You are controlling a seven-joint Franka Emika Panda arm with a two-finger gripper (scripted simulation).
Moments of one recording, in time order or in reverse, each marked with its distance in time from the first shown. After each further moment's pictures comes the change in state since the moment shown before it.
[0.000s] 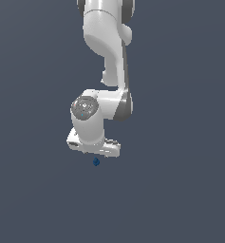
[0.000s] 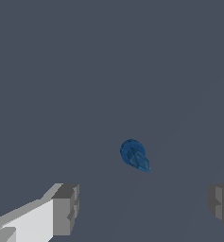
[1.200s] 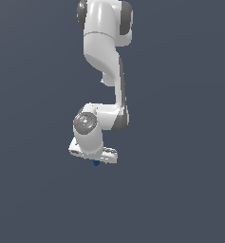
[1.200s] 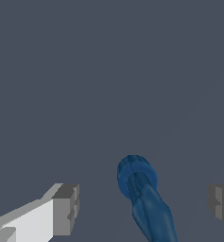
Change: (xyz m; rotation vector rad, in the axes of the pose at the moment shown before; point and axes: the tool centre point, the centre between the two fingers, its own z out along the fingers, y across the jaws) arm 0.005 0.007 0.058 0.000 -0.002 0.020
